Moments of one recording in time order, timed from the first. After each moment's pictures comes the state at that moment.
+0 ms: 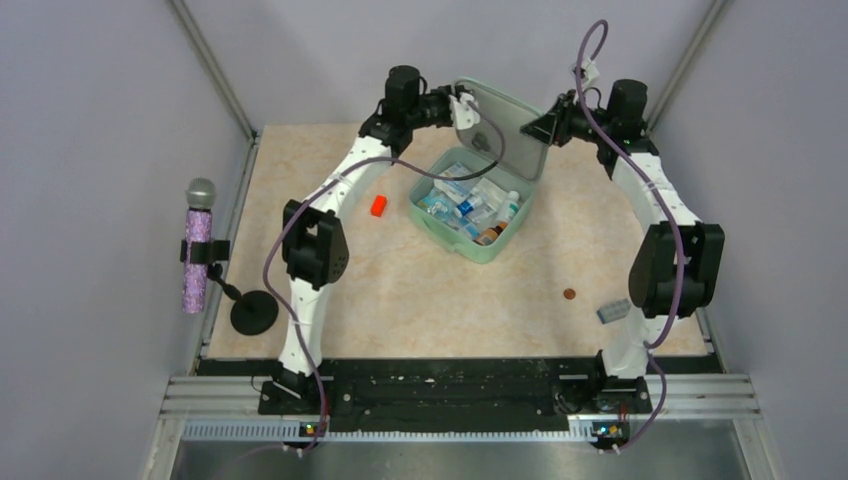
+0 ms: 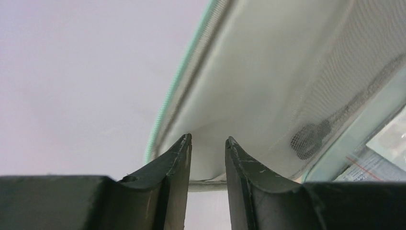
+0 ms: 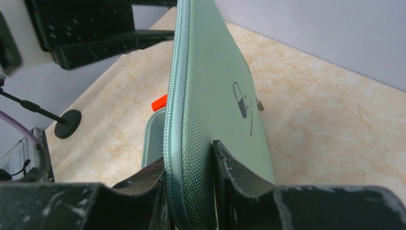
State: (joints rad) left arm -0.44 2.25 2.20 -0.11 0.66 1.08; right arm 0.01 1.79 1.54 0.01 -0.95 0.20
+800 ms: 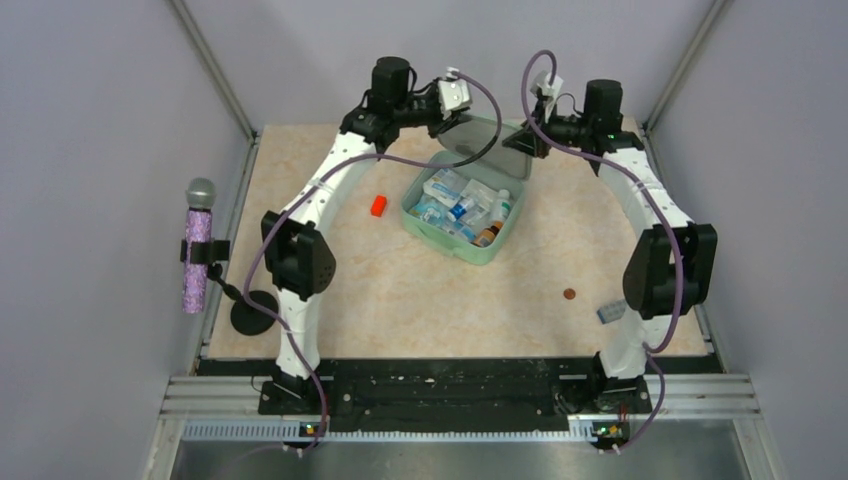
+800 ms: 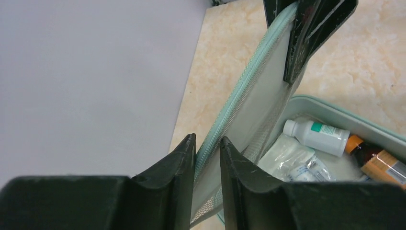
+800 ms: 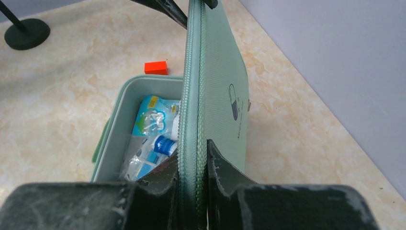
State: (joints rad) left arm -0.44 2.09 2.16 -0.32 0.74 0.68; right arm 0.10 1.79 1.61 -0.23 -1.03 -0.37
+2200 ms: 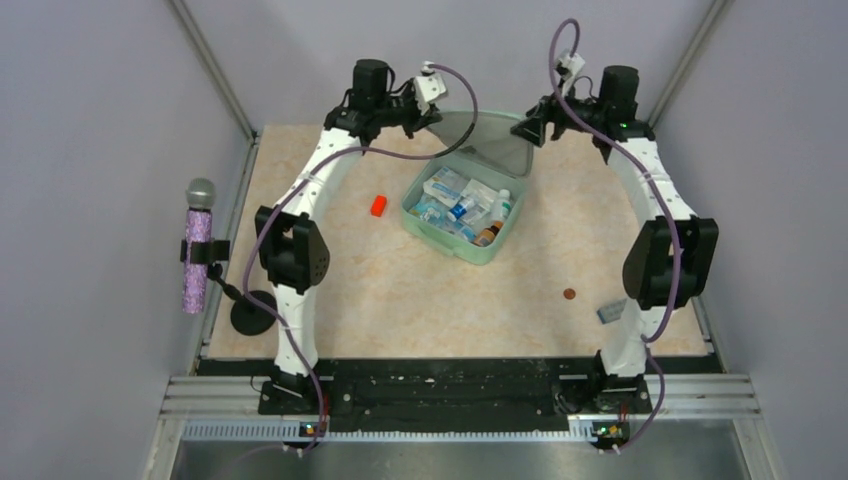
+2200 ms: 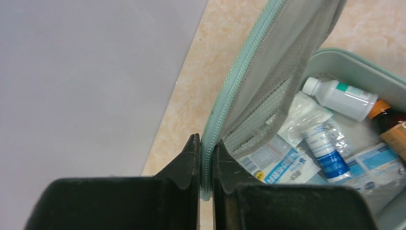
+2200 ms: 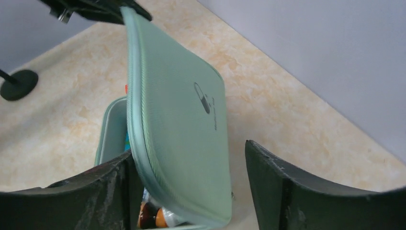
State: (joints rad) left arm -0.33 2.16 2.22 -0.47 0.70 0.72; right arm 0.07 1.85 1.72 -0.24 -0.94 -0.23
